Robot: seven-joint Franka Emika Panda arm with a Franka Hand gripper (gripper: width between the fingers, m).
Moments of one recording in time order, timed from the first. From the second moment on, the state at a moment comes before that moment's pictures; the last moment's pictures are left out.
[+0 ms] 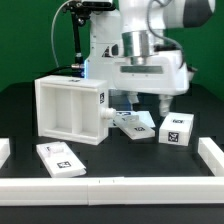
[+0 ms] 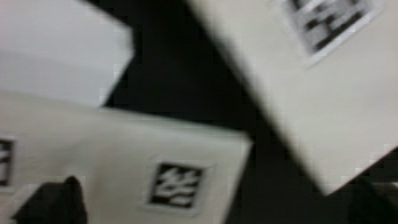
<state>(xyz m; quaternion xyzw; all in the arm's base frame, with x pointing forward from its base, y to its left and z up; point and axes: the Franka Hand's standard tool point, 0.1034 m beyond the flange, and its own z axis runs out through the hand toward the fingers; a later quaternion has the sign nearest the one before) 0.419 0.074 0.046 -0.88 0.47 -0.03 0.07</state>
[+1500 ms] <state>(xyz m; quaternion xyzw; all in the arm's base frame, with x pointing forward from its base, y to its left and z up) 0.433 0.119 0.033 -0.98 0.19 0.06 0.06</state>
